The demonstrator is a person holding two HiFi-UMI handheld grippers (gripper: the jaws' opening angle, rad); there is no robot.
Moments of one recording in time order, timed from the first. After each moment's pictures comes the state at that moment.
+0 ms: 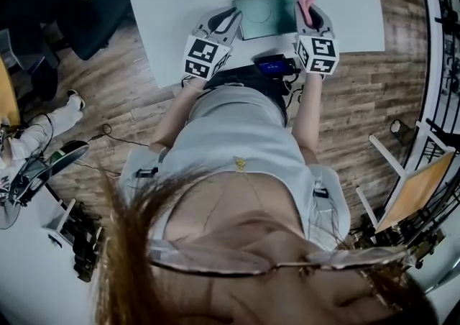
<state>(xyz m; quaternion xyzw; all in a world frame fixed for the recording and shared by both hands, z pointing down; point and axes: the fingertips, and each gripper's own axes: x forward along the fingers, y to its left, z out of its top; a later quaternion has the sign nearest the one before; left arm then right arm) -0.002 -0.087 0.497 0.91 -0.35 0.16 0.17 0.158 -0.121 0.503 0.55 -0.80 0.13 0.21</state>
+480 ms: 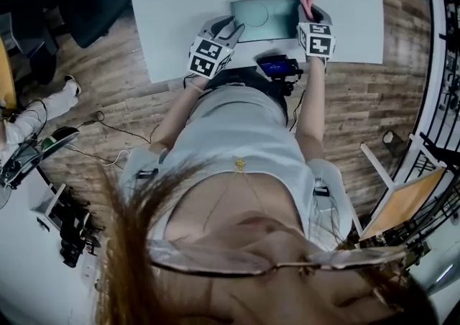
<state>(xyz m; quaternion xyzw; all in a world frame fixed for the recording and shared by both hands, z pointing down) 0.012 -0.070 0.561 0.88 -0.35 0.23 0.24 0.201 -0.152 0.588 0.51 -0.76 0.20 0.35</state>
